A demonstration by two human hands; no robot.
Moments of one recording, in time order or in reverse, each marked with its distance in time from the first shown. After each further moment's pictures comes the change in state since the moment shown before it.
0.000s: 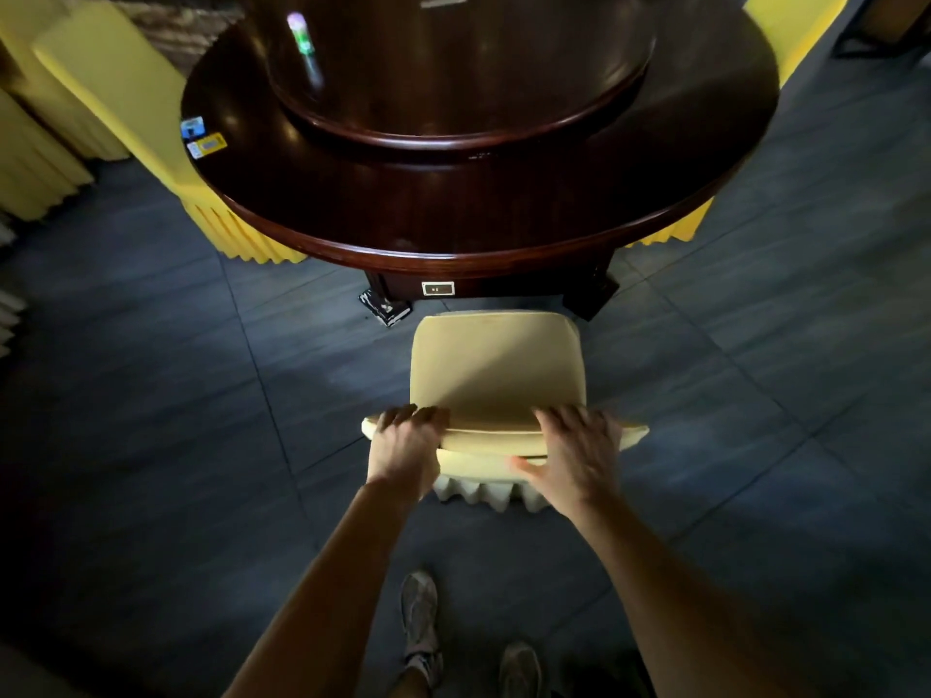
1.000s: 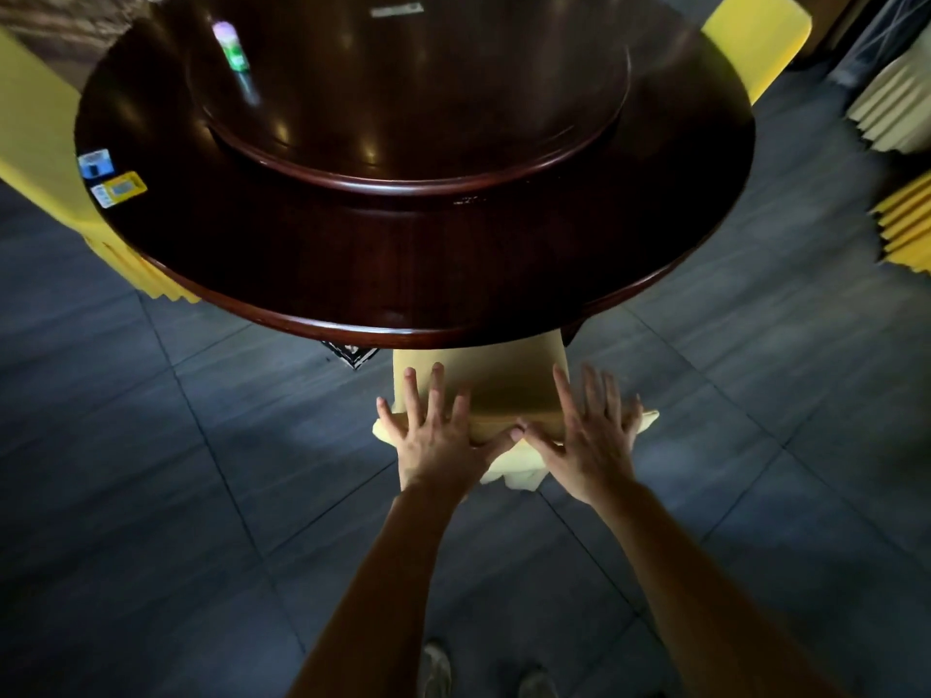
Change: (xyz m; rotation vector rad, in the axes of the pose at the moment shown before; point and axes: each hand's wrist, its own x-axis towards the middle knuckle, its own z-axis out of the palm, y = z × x) left_hand 0.190 -0.049 -0.025 -0.122 -0.110 -0.046; right_hand 0.191 -0.025 -0.005 0.061 -0.028 0.239
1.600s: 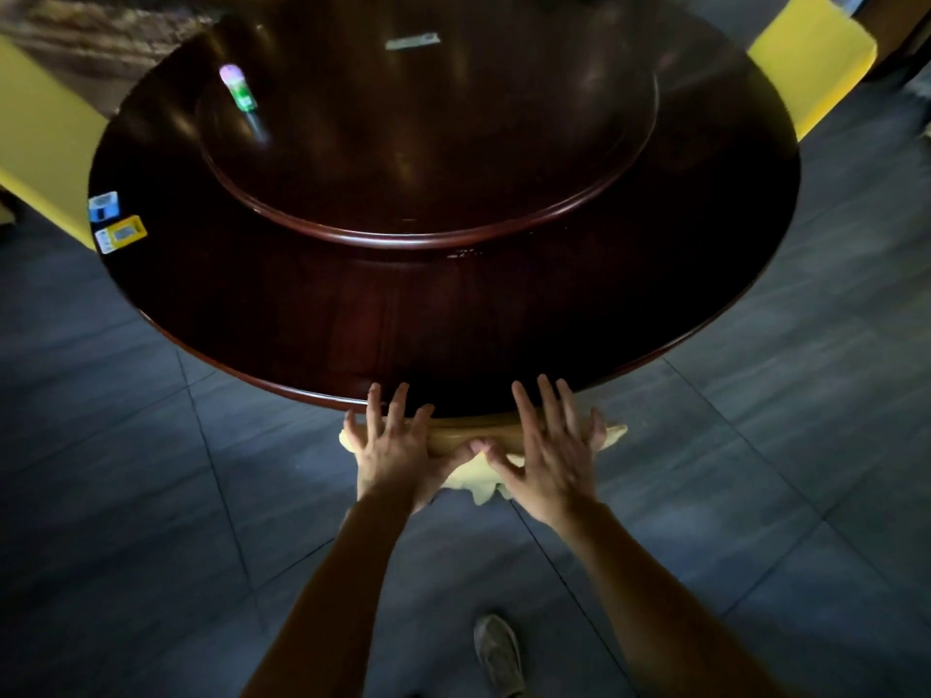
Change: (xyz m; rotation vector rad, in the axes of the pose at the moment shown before) left_hand 0.114 0.022 -0.033 -0.005 0.001 -0.151; right_hand 0.127 0.015 -0.010 0.058 0.024 -0.156
